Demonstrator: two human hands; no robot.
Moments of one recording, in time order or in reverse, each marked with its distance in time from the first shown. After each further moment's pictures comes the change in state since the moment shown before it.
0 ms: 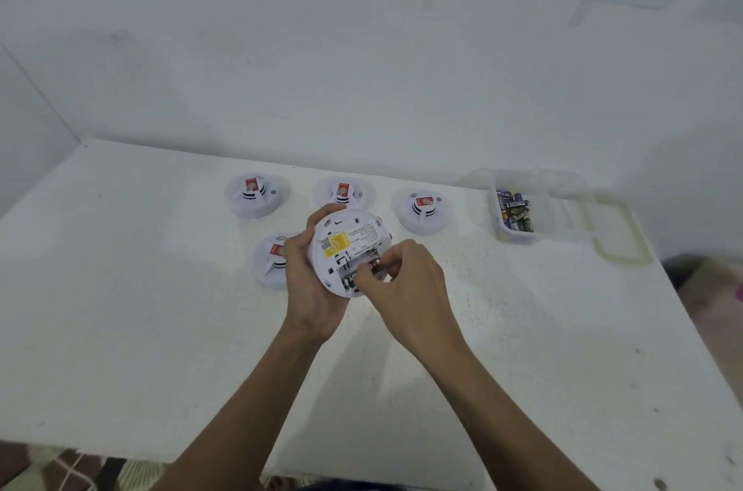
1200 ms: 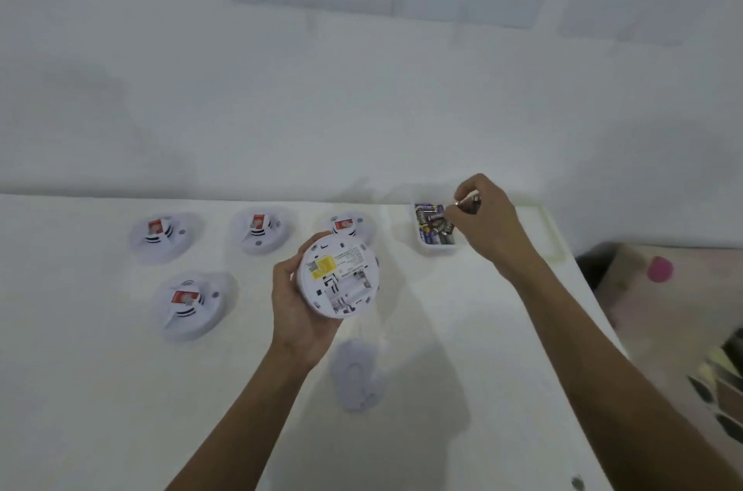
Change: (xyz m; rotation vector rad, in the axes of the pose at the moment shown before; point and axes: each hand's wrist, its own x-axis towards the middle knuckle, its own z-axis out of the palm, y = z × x) left_hand 0.024 -0.076 0.060 -0.123 -0.060 -0.260; right_hand 0.109 0.101 -0.183 0.056 0.227 -0.018
